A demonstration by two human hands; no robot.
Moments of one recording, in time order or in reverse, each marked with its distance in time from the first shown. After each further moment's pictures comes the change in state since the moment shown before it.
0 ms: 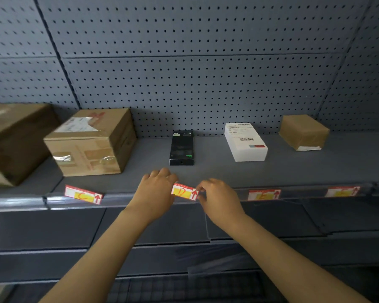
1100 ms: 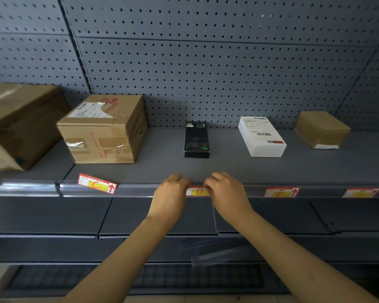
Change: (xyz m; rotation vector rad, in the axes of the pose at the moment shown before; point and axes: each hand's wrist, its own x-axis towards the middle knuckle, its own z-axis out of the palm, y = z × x) left_hand -0.013 -0.012 0.049 -0.367 0.186 -0.094; right_hand 0.014 -0.011 0.025 -0.218 -0.017 -0.184
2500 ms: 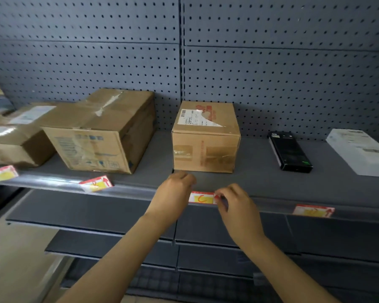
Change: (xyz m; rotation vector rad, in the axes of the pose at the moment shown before) left_hand -0.036 -0.233 -0.121 0.025 0.009 0.014; right_hand 0.071 -0.229 0.069 0.315 0.145 0.147
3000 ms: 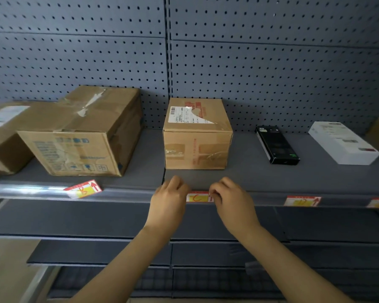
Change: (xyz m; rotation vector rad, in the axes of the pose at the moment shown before) left_hand -0.016 0.002 0.009 0.103 0.047 0.059; right_hand 0.010 -0.006 -0.003 -0.133 -0.047 -0.038
